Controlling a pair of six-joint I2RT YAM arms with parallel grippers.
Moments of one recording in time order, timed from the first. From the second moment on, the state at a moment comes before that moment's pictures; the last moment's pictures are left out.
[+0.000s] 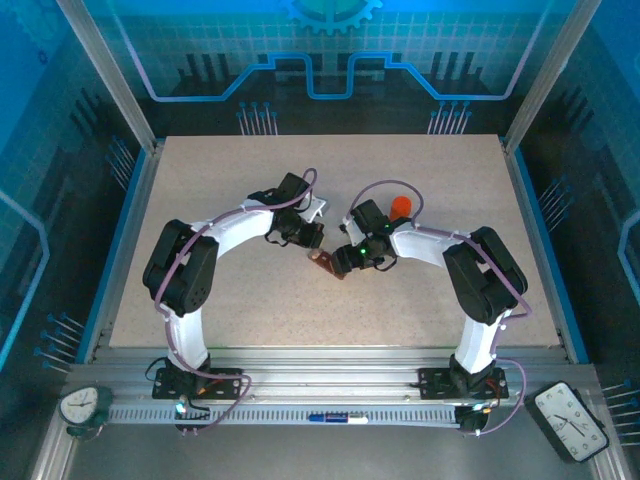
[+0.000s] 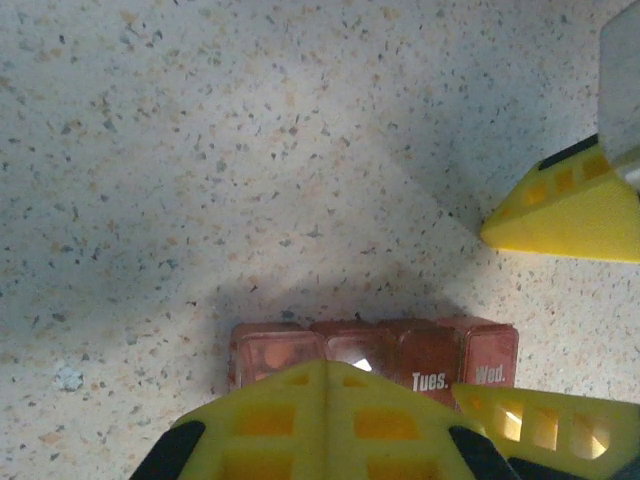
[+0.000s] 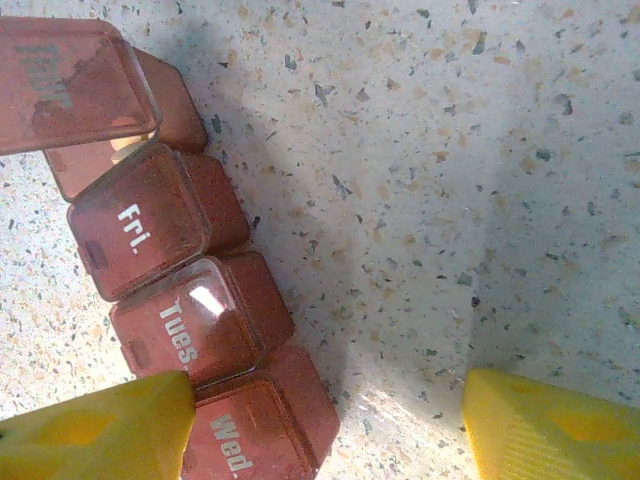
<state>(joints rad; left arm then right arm) -0.46 1.90 1.33 -0.57 0.37 -0.11 0.56 1.82 1.07 -0.43 -0.26 0.24</state>
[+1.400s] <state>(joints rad) -0.46 1.92 1.27 -0.61 0.35 -0.11 0.56 1.82 1.07 -0.41 -0.28 0.24</state>
